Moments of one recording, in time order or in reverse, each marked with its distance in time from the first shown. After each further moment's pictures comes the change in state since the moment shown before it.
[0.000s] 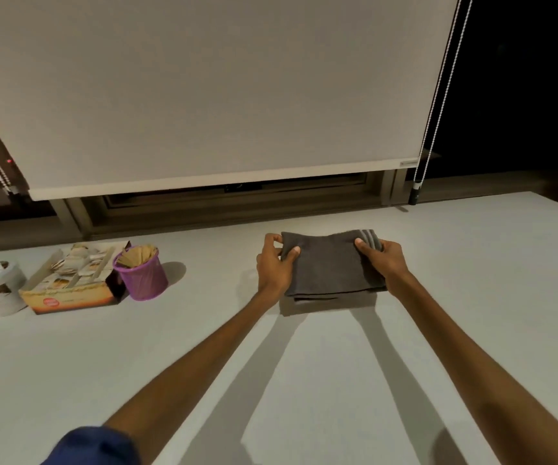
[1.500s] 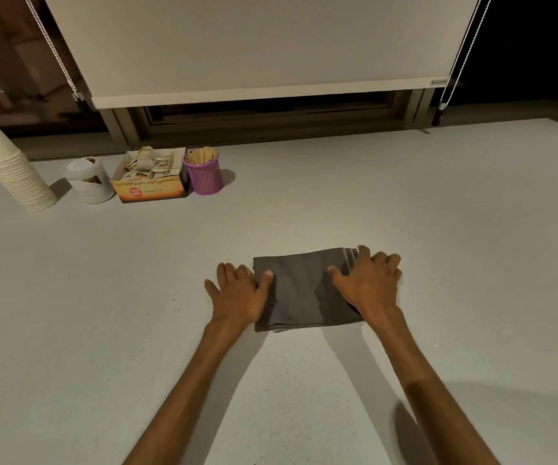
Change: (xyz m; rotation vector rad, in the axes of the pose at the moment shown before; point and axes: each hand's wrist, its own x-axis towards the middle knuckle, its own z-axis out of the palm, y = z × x) left_hand -0.265 -0.019 -0.227 0.878 -0.374 -0.329; right_hand -0.340 0.034 0.070 -0.939 -0.027 -0.033
